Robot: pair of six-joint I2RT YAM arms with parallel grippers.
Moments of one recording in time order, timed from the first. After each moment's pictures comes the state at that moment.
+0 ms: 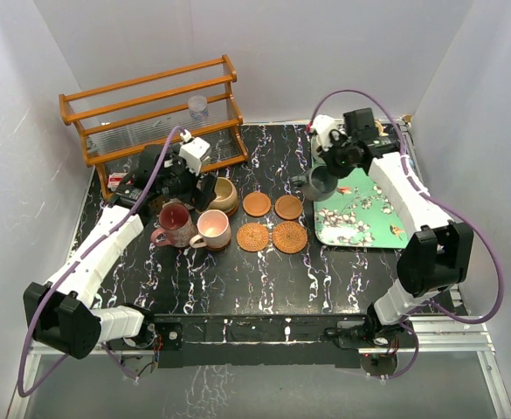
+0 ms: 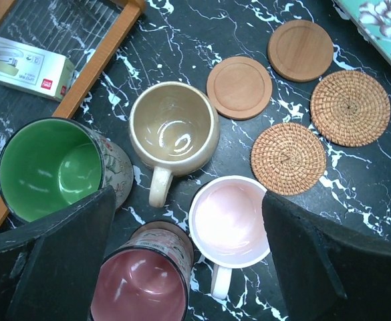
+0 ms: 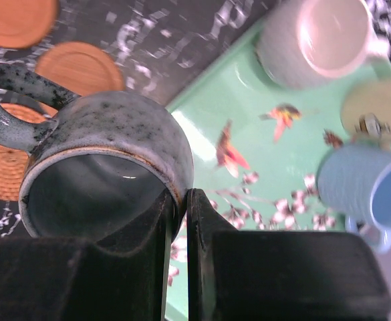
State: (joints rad) left arm -0.36 1.25 1.11 -0.47 0.25 0.22; right arm 0.15 1.61 1.51 -0.77 -0.20 -0.57
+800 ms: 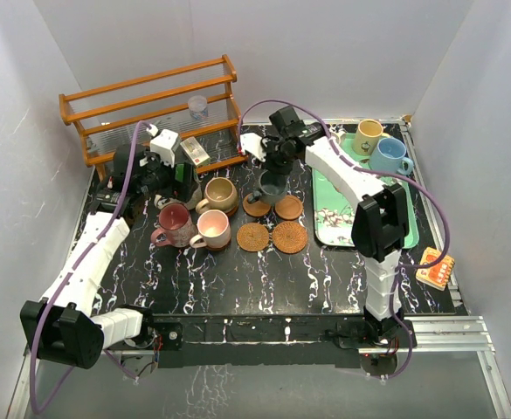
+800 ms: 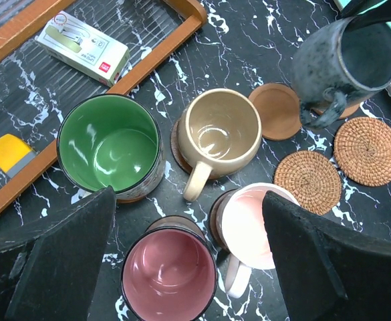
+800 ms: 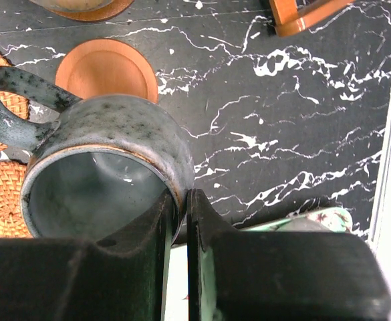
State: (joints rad) left arm -0.19 1.17 1.08 -0.43 0.28 0.10; right arm 0.49 2.01 1.91 -0.87 -0.27 -0.93
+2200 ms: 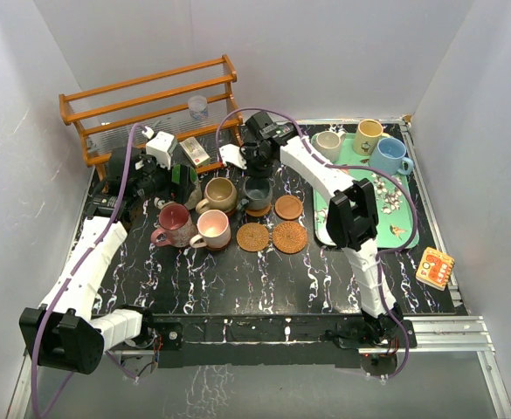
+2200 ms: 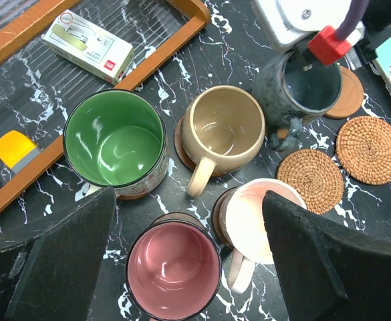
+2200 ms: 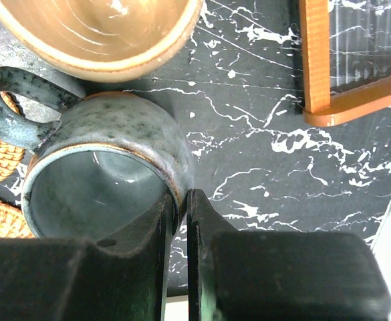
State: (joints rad) left arm -0.16 1.14 1.05 -0.42 0.30 0.11; right arm 0.57 2.27 2.21 -1.01 -0.30 -1.07
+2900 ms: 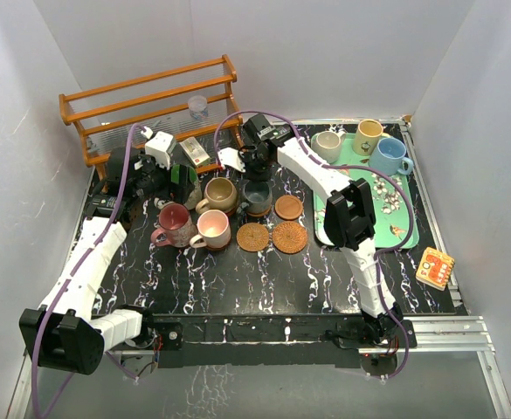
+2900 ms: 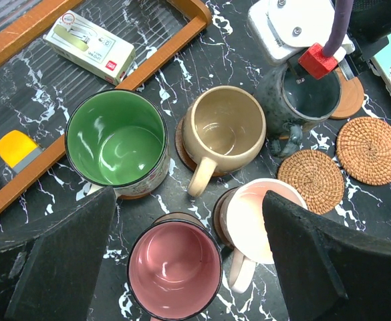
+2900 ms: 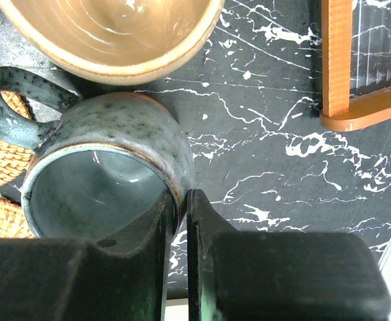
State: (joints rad) left arm -0.16 1.13 1.05 -0.42 0.30 0.11; right arm 0.58 2.30 2.22 -1.03 -0.30 -1.07
